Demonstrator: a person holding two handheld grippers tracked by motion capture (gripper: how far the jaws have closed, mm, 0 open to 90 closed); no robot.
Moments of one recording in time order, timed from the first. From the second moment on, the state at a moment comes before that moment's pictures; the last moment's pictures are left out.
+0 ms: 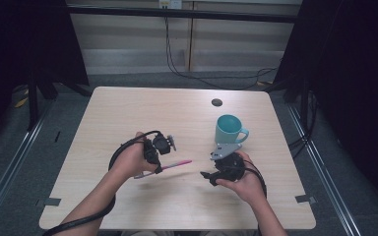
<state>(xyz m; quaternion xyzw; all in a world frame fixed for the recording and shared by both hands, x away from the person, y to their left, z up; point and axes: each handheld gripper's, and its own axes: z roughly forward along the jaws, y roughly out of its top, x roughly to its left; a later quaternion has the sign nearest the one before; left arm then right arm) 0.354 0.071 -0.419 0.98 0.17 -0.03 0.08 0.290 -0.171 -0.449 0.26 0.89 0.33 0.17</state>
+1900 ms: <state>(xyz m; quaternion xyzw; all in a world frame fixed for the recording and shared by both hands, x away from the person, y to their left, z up) 0.356 0.038 -0.404 0.98 0.17 -0.04 0.12 0.311 -0.116 -0.420 0.09 0.95 0.21 0.19</state>
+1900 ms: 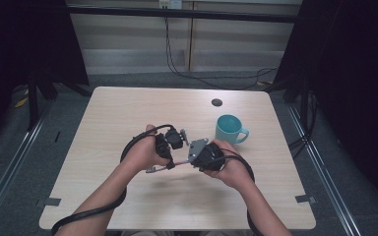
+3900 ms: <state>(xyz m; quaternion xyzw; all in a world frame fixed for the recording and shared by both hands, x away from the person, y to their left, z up) 0.370 0.102 -0.392 0.92 0.30 0.02 0.25 0.320 -0.162 -0.428 0.24 0.93 0.23 0.15</state>
